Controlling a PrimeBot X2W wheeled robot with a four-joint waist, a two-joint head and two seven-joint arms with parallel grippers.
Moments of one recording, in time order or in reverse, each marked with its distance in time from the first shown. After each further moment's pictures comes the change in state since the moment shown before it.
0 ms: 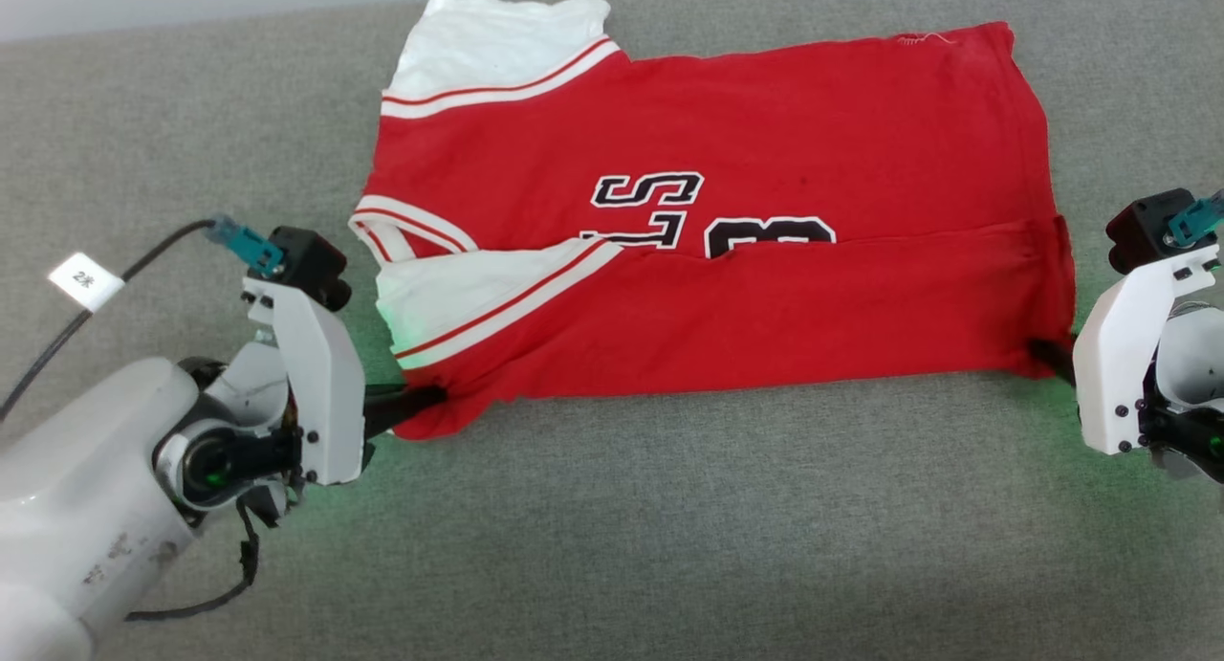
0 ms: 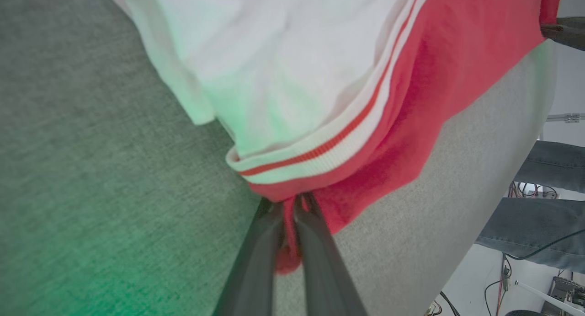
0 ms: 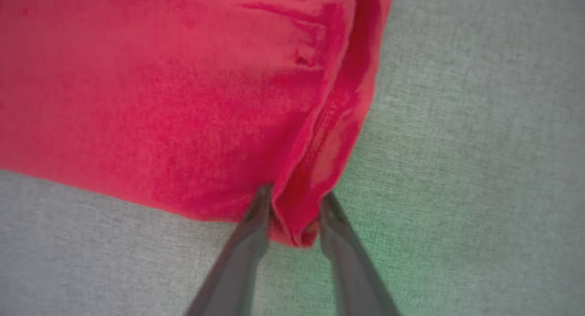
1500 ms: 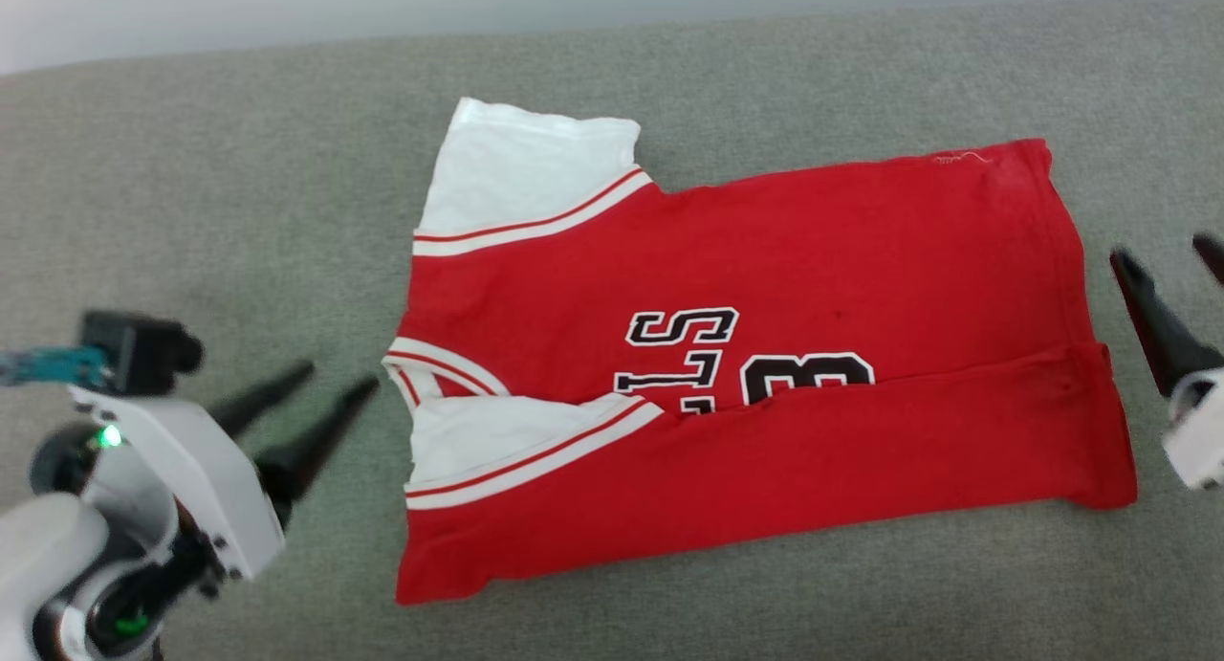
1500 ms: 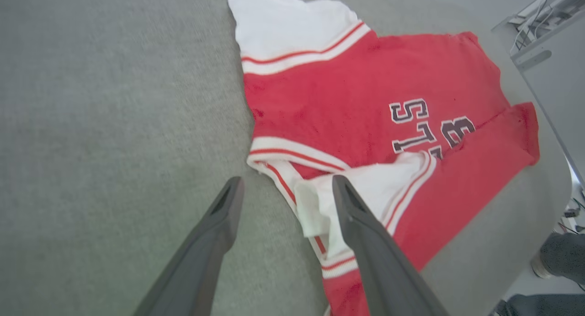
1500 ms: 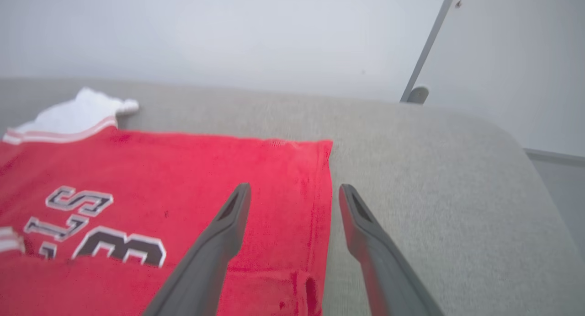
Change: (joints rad) left arm 0.269 0.296 0.122 -0.457 0.061 0.210 -0.498; right arm 0.327 0.050 -0.336 -0.454 -0.084 0.000 -0.374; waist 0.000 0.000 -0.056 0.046
